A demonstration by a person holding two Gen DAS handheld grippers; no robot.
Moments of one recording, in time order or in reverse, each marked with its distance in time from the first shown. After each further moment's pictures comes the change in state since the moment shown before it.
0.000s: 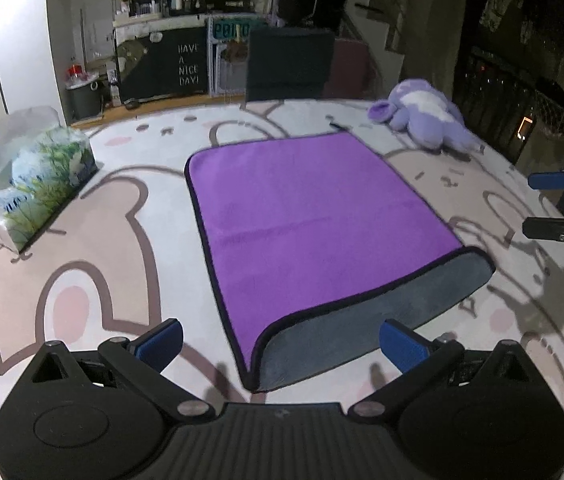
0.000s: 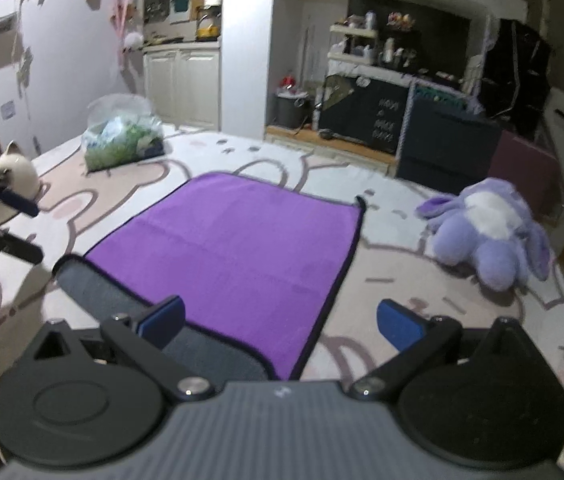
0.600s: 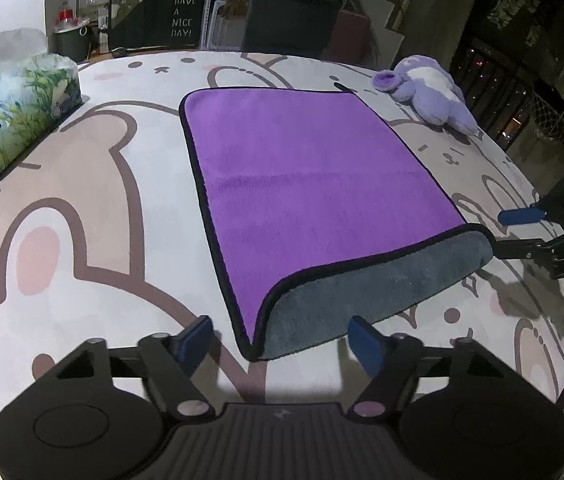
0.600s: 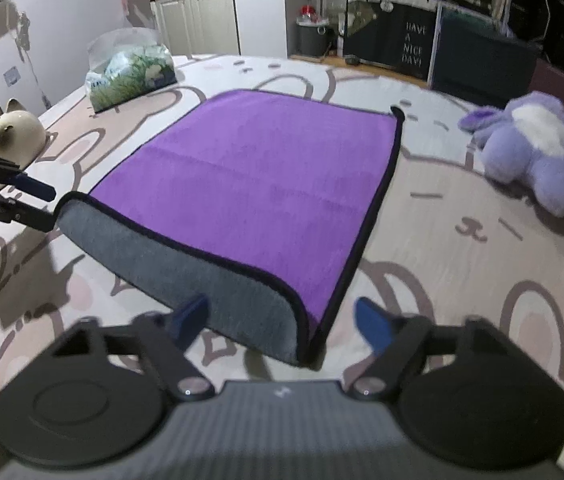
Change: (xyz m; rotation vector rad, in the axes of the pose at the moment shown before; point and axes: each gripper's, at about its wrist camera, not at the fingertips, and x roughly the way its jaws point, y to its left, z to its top) left arm 0.029 0.027 -0.013 -0.099 0.103 -0.108; right arm 0.053 -0.007 -0.016 0.072 0.218 0.108
